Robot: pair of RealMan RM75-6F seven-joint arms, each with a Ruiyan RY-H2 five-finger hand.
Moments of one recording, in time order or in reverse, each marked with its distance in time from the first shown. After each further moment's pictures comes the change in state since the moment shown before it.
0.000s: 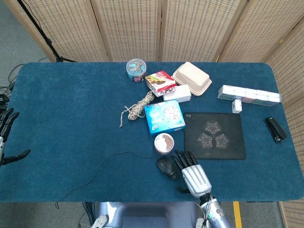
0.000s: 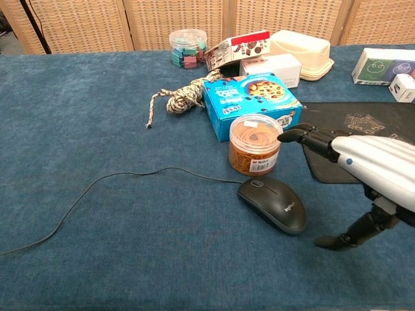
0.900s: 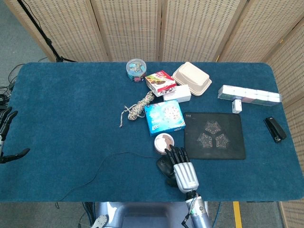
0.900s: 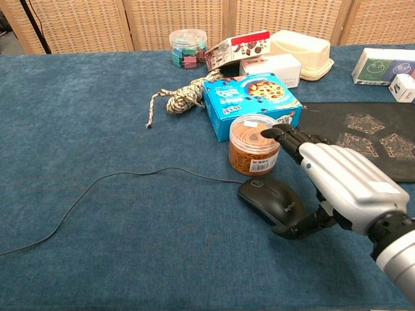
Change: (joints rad) left arm 0.015 0.001 -0.034 0.002 -0.007 -0.031 -0.012; right arm -0.022 -0.324 0.036 0.320 -0.026 0.130 0.062
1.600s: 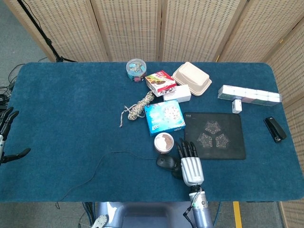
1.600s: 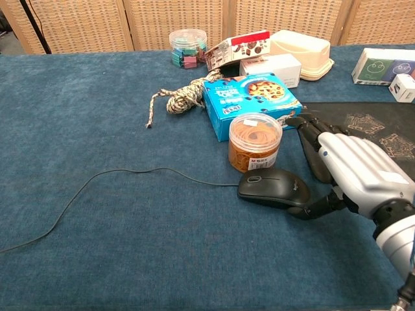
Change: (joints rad) left arm 0.004 -0.002 -0.012 -0.003 0.001 -0.017 0.008; right arm 0.000 -0.057 0.068 0.149 0.022 0.043 0.048
